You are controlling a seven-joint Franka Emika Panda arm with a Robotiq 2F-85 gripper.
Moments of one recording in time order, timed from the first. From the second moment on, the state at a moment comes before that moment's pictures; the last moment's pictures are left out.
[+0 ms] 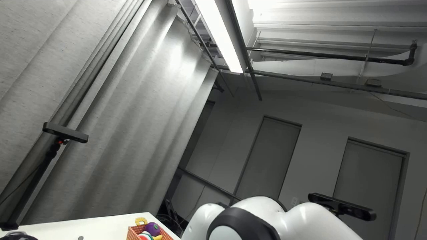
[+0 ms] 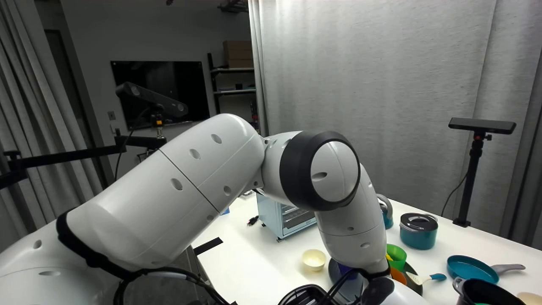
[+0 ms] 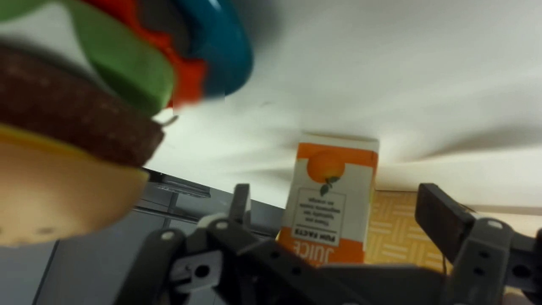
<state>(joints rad) 0.00 1.08 -0.26 -1.95 0.96 3.90 -0.23</state>
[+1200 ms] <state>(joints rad) 0.05 1.04 -0.27 -1.95 1.09 3.91 -0.36</state>
